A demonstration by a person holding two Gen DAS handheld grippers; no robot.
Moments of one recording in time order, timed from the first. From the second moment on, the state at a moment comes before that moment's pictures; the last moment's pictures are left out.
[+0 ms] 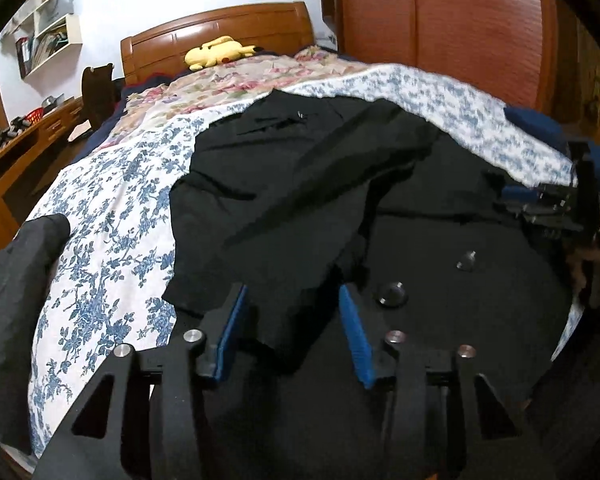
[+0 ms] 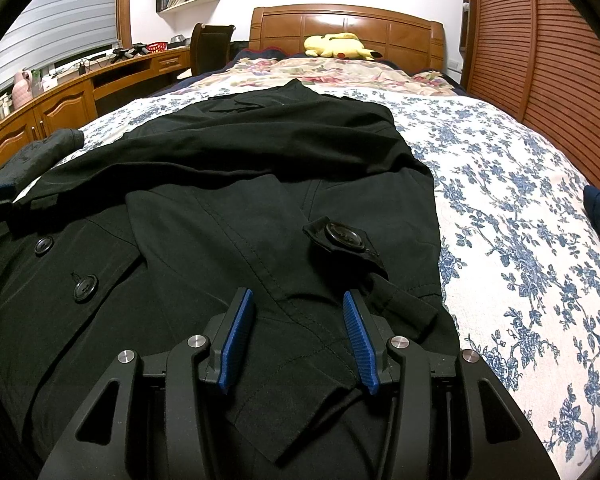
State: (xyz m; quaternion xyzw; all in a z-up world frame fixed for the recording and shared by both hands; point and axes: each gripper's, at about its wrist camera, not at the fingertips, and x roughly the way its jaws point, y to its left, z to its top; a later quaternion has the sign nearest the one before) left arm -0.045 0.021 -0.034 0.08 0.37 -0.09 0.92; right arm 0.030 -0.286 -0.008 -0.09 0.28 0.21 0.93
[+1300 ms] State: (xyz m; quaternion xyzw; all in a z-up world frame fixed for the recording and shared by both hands) left arm -0.102 0.093 -0.011 -0.01 0.32 -0.09 0.94; right arm 0.049 -0.202 0.064 -0.14 0.27 0.29 0.91
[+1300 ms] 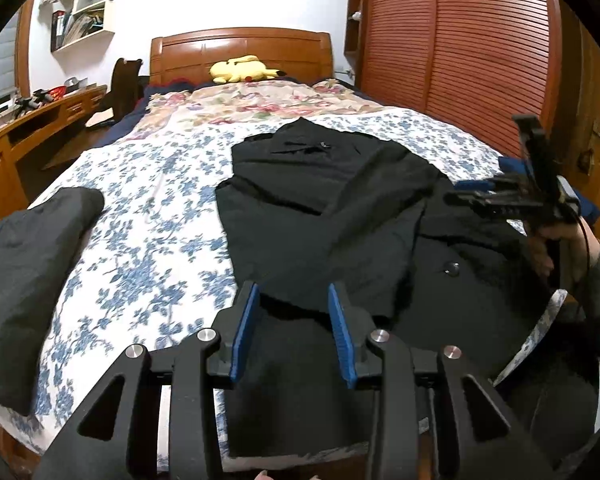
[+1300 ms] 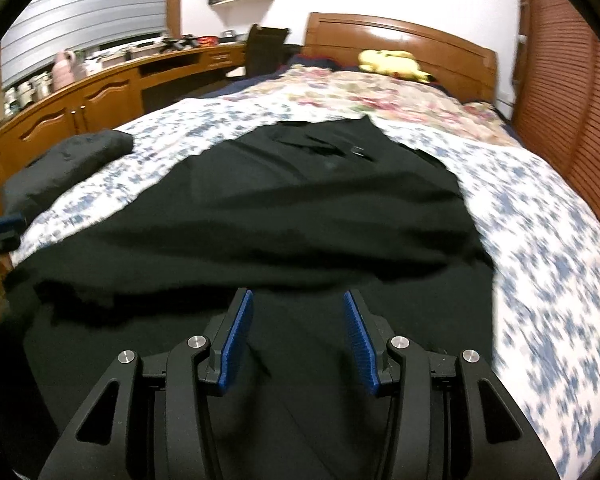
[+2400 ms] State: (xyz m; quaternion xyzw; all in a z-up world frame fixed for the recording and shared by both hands) left arm -0.098 0.131 -0.066 -0.02 0.38 -0.05 0.92; right arm 0.108 -0.125 0.008 -0.17 0.32 0.31 0.88
